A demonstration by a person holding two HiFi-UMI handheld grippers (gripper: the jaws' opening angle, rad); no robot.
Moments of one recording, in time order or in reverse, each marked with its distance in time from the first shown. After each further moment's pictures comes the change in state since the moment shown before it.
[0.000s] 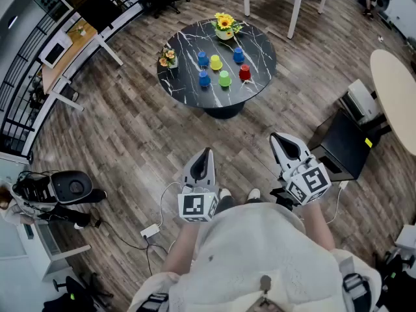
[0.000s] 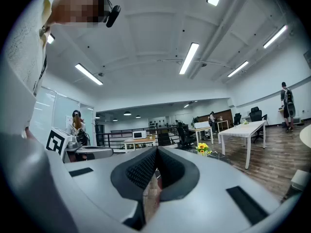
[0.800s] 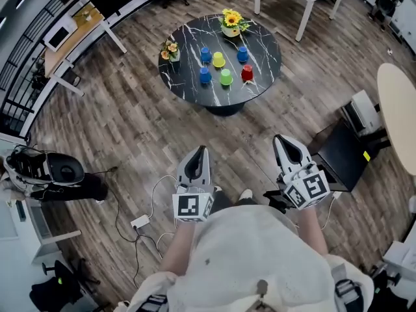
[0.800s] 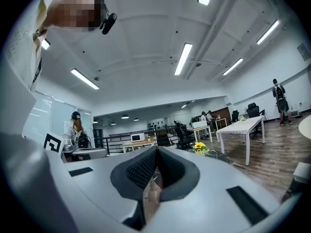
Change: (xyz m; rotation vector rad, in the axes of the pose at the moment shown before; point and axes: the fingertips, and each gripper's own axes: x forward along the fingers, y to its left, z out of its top) left arm 0.022 0.002 -0.001 0.025 -0.025 0.067; right arm 0.004 -0.041 -0.008 0.070 -0.036 -0.020
